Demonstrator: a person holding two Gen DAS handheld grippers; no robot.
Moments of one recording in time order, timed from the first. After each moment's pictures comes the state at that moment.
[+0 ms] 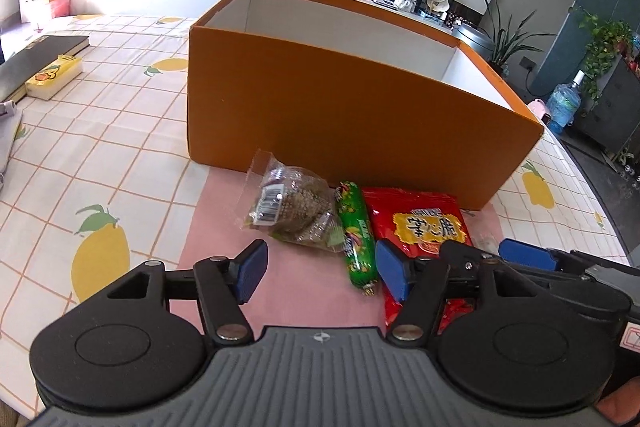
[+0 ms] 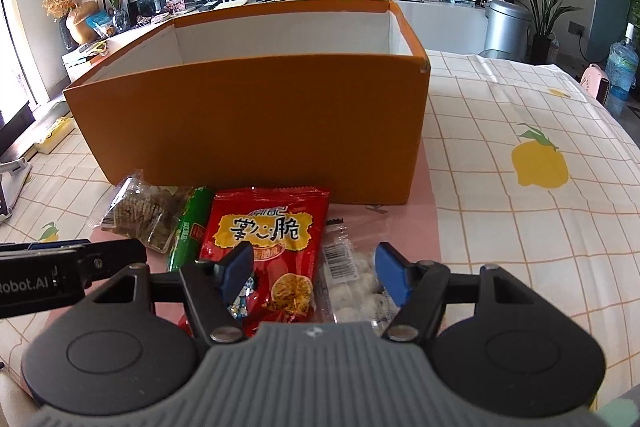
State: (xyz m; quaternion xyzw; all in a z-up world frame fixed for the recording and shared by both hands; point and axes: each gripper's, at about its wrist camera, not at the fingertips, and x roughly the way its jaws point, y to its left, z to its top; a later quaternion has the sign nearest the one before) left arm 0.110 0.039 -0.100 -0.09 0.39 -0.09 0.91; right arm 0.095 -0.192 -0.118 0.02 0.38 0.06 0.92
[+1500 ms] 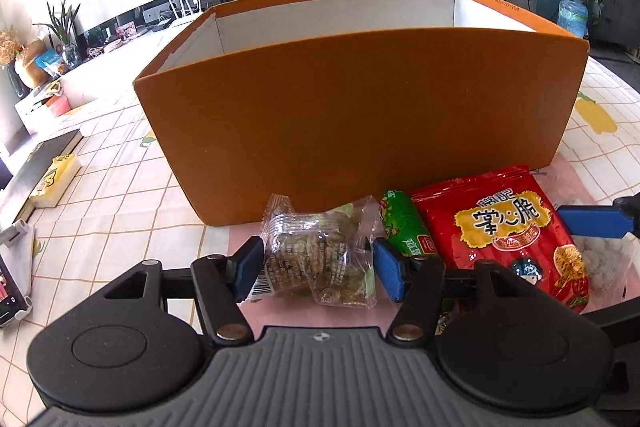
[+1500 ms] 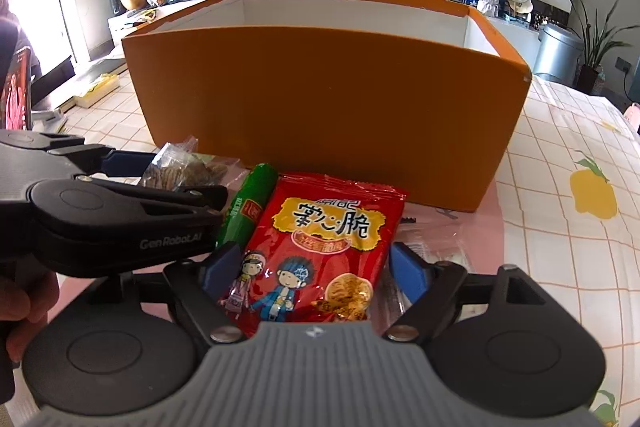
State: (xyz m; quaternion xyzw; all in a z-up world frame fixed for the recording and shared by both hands) left arm 0.138 0.003 -0.120 0.10 0.37 -0.07 0.92; right arm 0.093 -0.160 -0.129 -0.04 0.37 0.13 0.92
